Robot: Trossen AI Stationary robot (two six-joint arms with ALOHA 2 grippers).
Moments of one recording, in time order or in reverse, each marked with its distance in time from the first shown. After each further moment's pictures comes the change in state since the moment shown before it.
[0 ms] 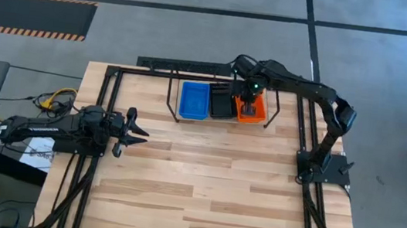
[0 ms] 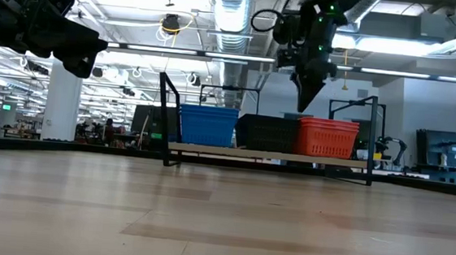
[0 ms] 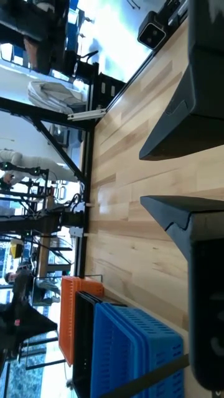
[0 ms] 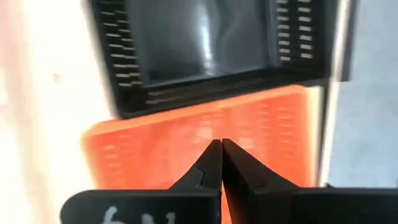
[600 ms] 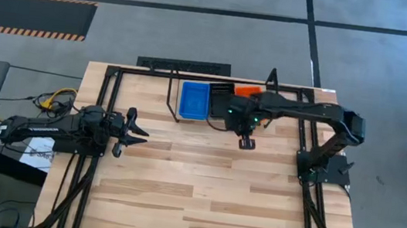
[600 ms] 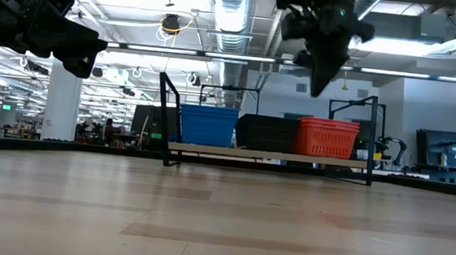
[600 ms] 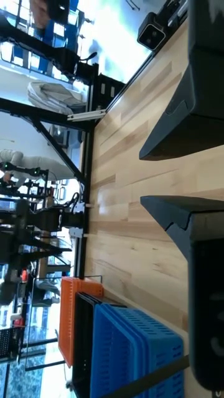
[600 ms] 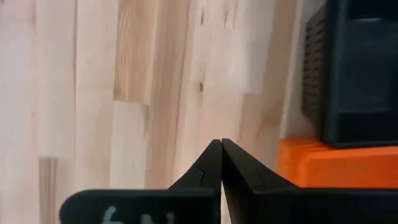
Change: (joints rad) left arm 0.000 0.000 0.000 -0.001 0.003 -0.001; right arm 0.356 -0.103 -0.081 -0.097 -0.055 0.235
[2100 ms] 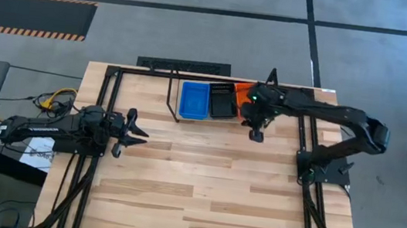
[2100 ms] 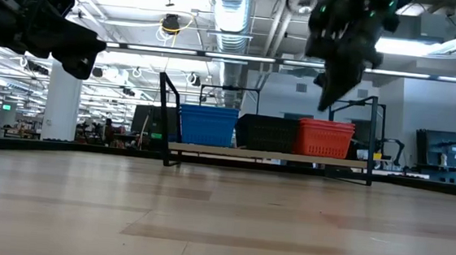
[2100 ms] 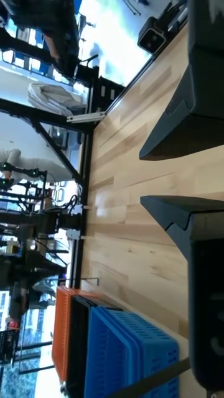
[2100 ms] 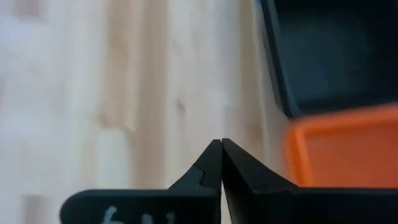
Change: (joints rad) left arm 0.000 0.000 0.000 -0.007 0.005 -0.018; right arm -0.227 -0.255 -0.436 0.416 -0.182 -0.049
